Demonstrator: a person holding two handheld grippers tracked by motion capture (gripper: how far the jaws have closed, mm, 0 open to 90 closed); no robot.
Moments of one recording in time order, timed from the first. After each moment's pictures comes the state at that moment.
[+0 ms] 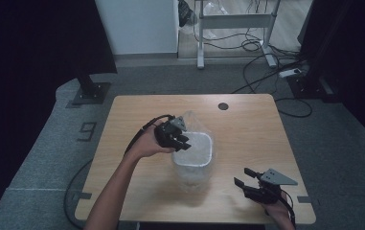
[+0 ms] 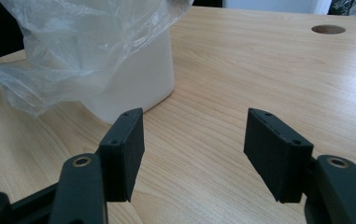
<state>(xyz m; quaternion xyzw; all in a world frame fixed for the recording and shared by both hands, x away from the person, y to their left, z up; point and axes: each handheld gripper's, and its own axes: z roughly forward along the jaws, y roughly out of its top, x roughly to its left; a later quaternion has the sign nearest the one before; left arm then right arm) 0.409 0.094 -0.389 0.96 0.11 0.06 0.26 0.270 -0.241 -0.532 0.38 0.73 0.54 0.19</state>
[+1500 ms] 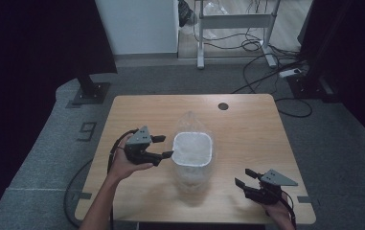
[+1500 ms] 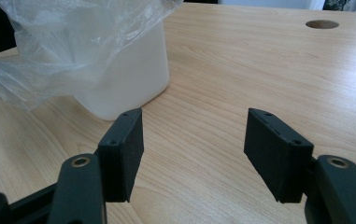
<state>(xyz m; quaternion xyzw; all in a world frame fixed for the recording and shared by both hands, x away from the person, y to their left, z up) 0.347 0.188 -0.398 0.85 0.19 0.13 0.47 0.268 -0.243 -0.535 0.39 0.73 0.53 0.20</state>
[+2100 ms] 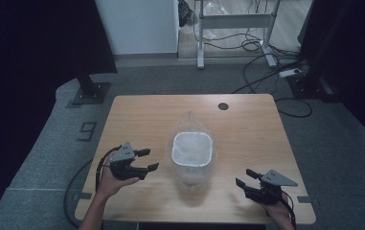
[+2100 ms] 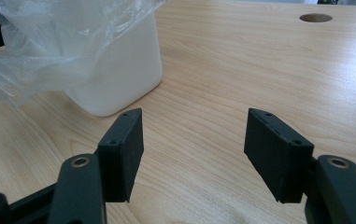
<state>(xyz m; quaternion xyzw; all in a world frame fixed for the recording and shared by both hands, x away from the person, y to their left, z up) 0.323 0.232 -0.443 0.84 0.24 0.13 0.47 0.269 -0.245 -0.540 0.40 0.72 0.53 0.20</state>
